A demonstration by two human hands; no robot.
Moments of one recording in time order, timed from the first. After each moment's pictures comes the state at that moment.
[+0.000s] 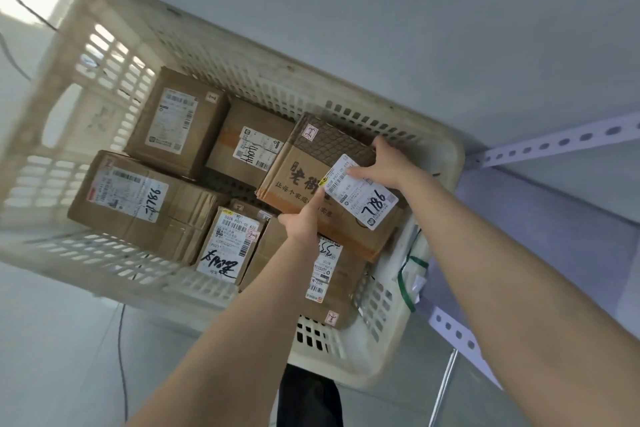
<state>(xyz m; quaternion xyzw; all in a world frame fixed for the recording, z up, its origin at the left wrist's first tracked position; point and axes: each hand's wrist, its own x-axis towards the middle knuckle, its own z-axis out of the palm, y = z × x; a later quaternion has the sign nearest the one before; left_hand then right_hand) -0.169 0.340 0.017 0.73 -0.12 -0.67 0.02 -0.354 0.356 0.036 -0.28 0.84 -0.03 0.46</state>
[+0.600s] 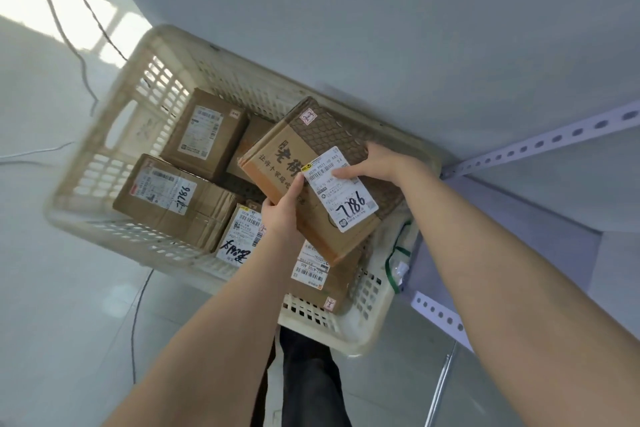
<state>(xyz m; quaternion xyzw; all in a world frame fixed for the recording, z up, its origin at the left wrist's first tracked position) -0.135 0.323 0.114 0.69 -0.15 -0.69 0.14 -0.336 0.343 0.132 -0.24 0.77 -0.10 0.58</state>
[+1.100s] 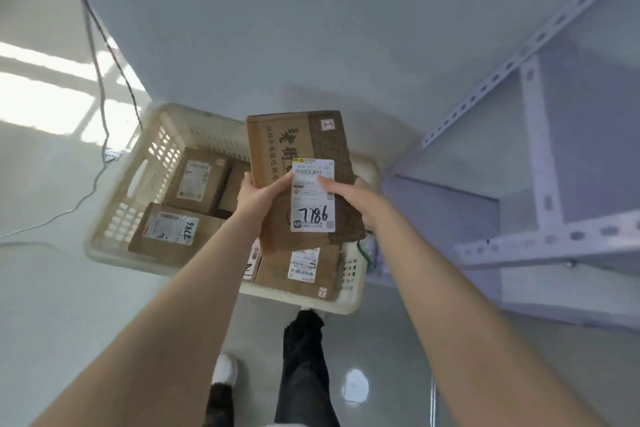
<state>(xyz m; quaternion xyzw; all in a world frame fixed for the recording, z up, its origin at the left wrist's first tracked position) -0.072 0.290 0.260 0.50 -0.44 -0.75 0.05 -0.226 0.420 0.278 -0.03 0.75 -0.39 0.53</state>
